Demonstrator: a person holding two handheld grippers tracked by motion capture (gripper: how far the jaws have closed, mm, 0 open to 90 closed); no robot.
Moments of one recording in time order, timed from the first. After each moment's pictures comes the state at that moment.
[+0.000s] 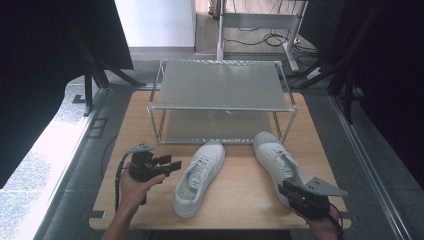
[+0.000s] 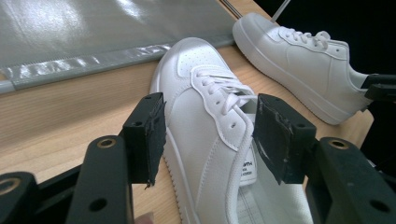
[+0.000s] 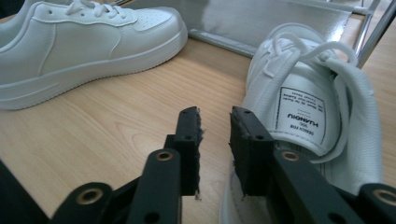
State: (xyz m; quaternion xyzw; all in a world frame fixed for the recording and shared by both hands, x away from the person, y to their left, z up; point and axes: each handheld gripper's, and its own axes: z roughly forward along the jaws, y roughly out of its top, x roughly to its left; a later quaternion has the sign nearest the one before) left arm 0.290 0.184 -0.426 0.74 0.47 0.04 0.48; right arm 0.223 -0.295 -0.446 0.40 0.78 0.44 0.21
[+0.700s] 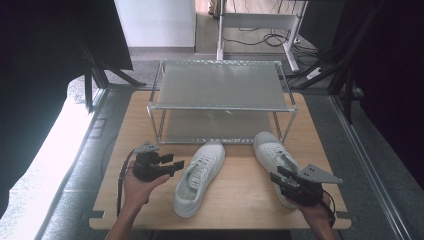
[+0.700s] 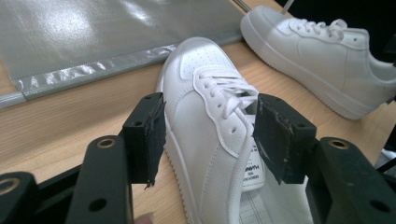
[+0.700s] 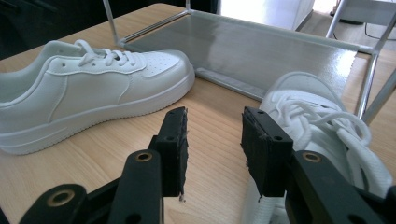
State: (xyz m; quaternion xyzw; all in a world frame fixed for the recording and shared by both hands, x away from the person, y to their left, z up) left arm 0.290 0.169 -0.422 0.76 0.45 0.07 0.46; right arm 0.246 -0.276 -0.427 0.38 0.76 0.48 0.22
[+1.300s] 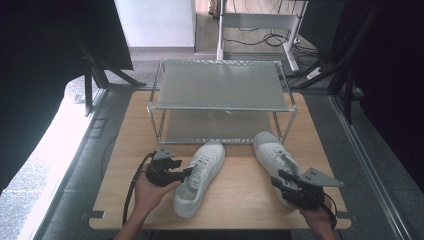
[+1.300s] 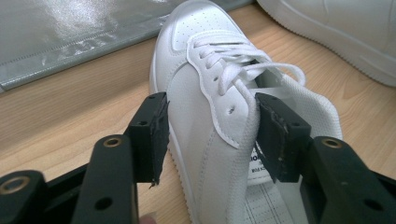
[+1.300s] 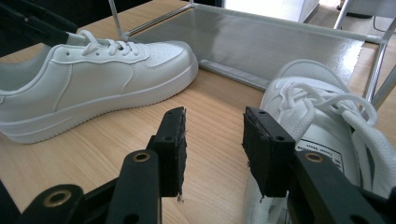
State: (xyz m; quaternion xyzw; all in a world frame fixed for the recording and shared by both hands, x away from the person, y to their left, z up) left arm 0.289 0.138 -0.441 0.80 0.44 0.10 0.40; right arm 0.241 -0.282 -0.434 0.38 0.76 0.48 0.20
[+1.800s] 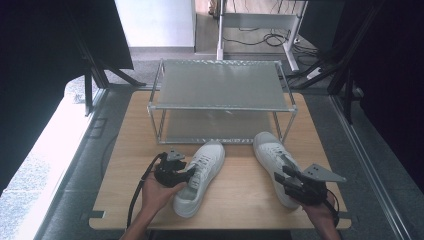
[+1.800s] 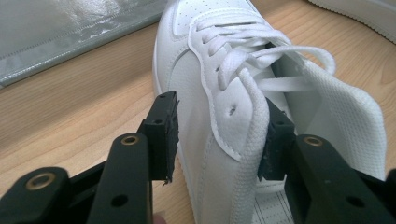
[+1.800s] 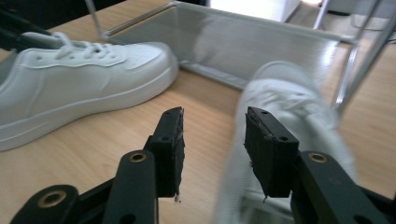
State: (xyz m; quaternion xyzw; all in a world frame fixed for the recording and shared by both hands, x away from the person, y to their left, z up) left arm 0.295 0.119 -0.450 0.82 0.44 0.12 0.35; right arm 0.250 -0.289 -0.426 0.40 0.76 0.46 0.22
